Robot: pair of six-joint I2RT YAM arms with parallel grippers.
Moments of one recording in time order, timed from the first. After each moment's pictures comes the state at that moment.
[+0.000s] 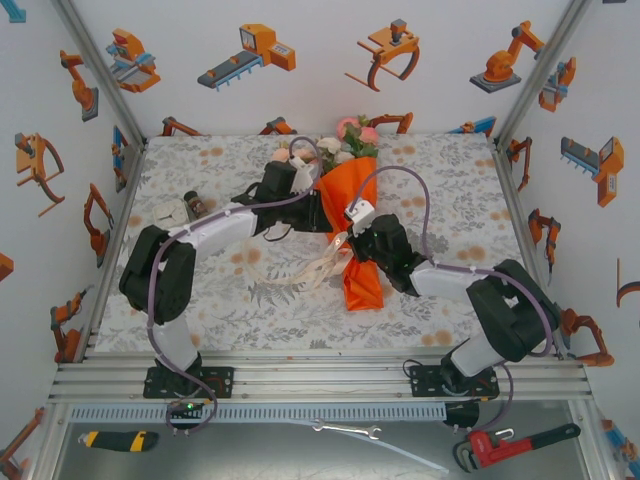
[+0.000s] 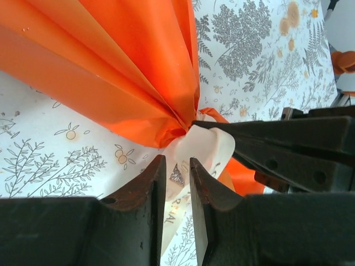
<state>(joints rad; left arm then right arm) -0.63 1.82 1.26 -0.14 0.46 -0.42 0.62 1.52 0.62 0.48 -0.07 -0.10</state>
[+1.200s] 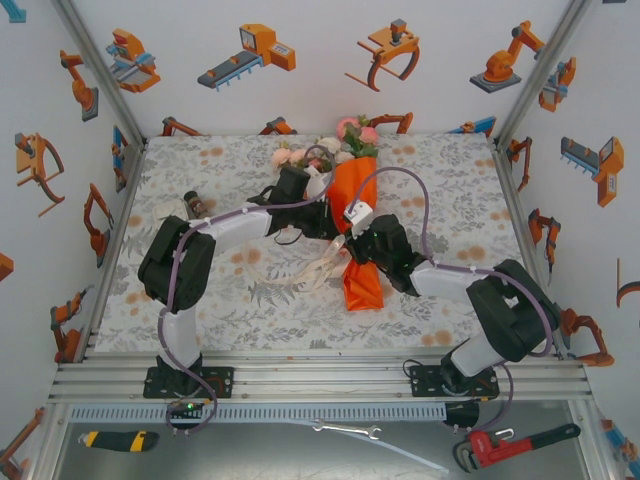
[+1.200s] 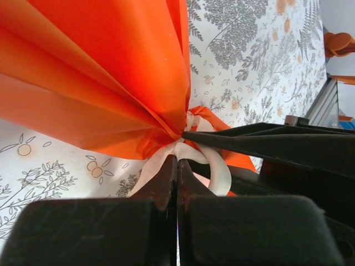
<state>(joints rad) -0.66 1.93 1.31 -0.13 0.52 -0.45 0.62 1.51 0.62 0.45 -0.12 -0.10</state>
